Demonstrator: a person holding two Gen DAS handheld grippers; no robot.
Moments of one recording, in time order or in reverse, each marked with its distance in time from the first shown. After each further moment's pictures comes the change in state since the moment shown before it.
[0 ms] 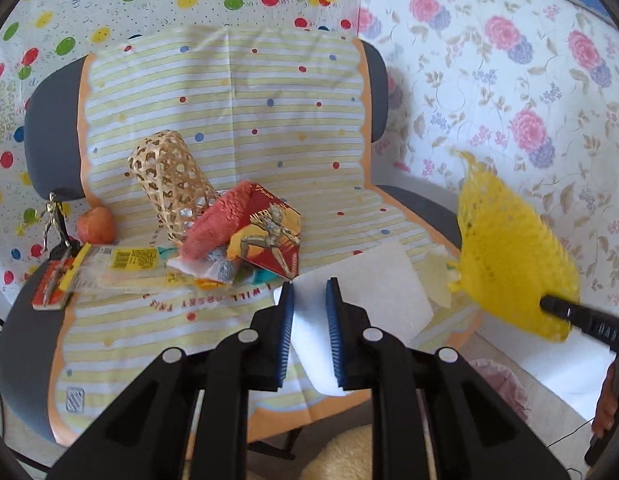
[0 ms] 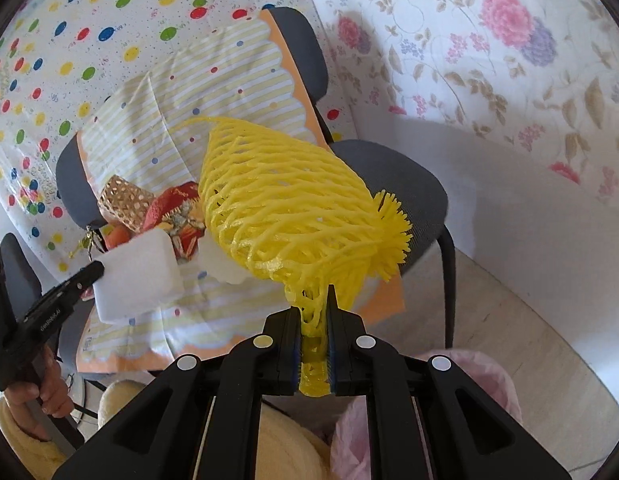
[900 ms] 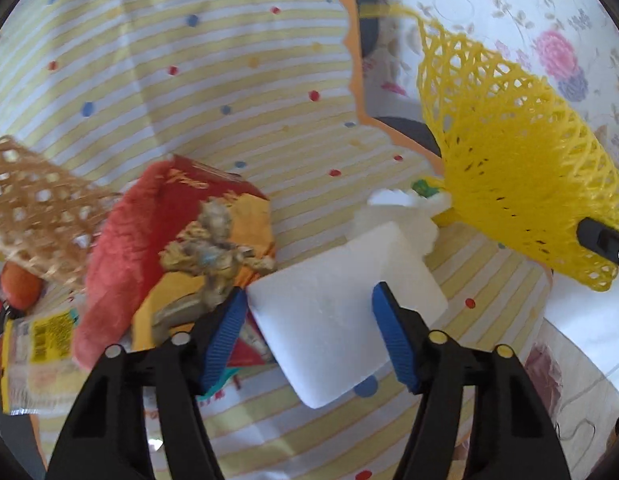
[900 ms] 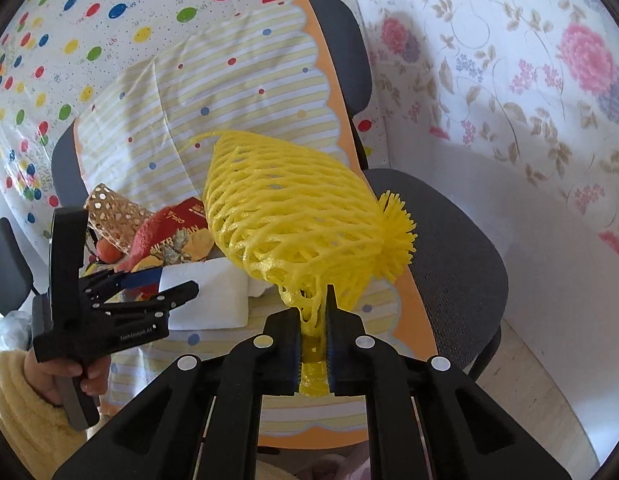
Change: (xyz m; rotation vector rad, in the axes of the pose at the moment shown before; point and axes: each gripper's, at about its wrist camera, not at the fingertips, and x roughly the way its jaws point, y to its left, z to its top) left arm 0.178 -0.002 0.048 0.185 0.298 -0.068; right arm 0.095 0.032 0.090 -0.155 -0.008 0.056
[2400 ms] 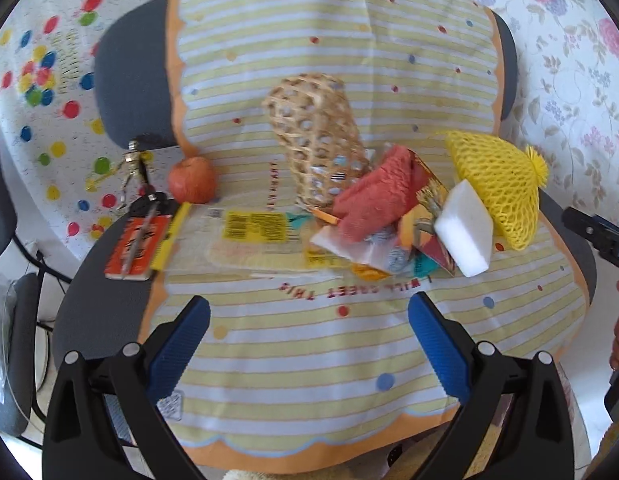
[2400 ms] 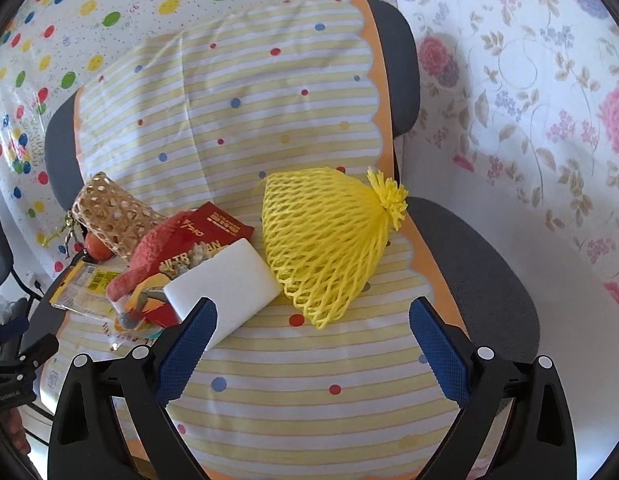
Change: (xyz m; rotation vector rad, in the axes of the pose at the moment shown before) left arm -0.124 0.089 -0.083 -0.329 -0.062 0.342; right arm 0.049 0.076 0.025 -0.180 0.036 -0.103
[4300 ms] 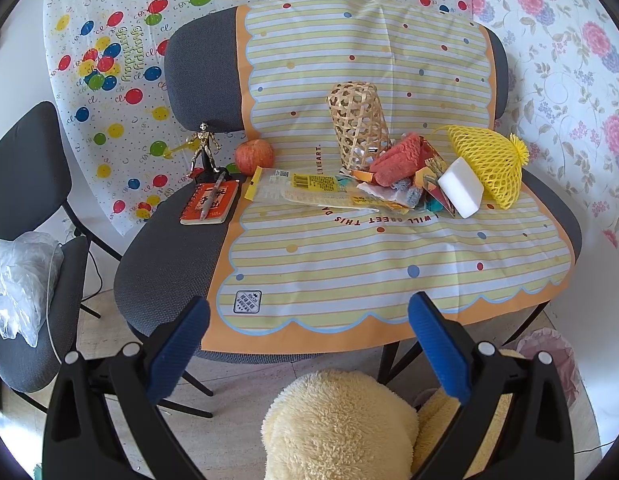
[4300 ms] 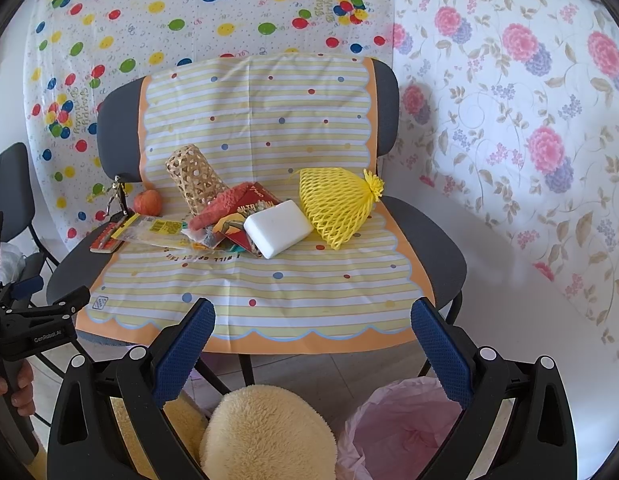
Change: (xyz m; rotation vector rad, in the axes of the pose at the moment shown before) left arm -0.107 0.051 -0.084 -0.041 -0.048 0.056; right arm -0.197 0.076 -0.096 -0.059 -0.140 -0.114
